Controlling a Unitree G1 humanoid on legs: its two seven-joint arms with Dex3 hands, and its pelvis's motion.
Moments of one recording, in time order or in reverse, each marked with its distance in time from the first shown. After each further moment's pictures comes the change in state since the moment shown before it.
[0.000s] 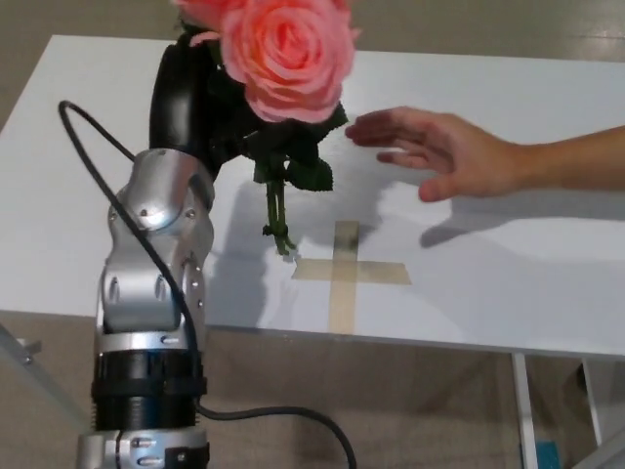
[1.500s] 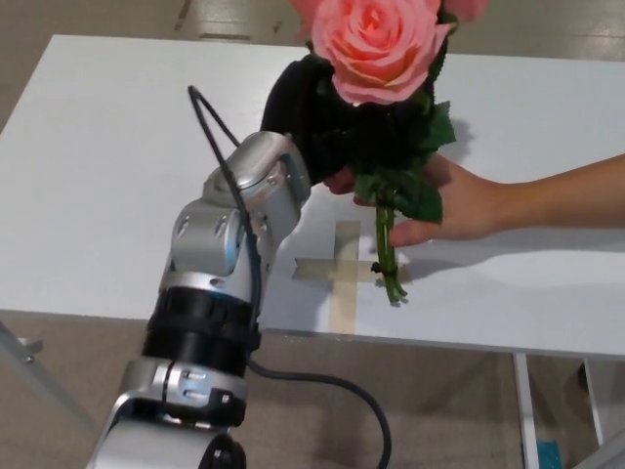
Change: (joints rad) left_arm -0.201 -0.012 -0.156 0.356 -0.291 0.100 0.021; right_arm -0.027 0.009 0.033 0.003 -0.005 0.029 0.030
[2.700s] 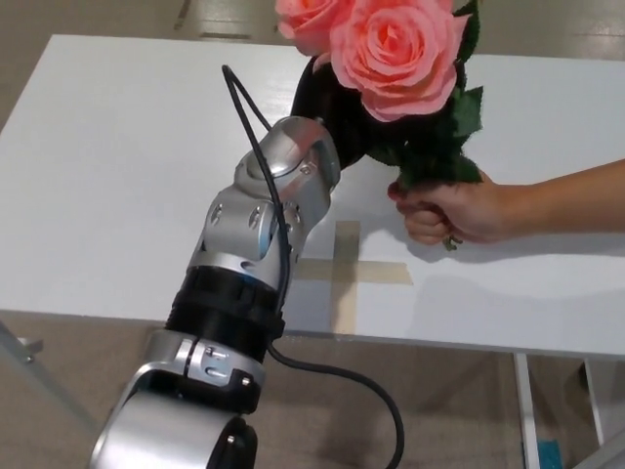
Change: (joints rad) left_arm -0.061 -0.005 -0.099 0.101 -0.004 -0.130 0.012; right_arm -0.014 0.008 -0.002 -0.004 -0.017 0.008 0.001
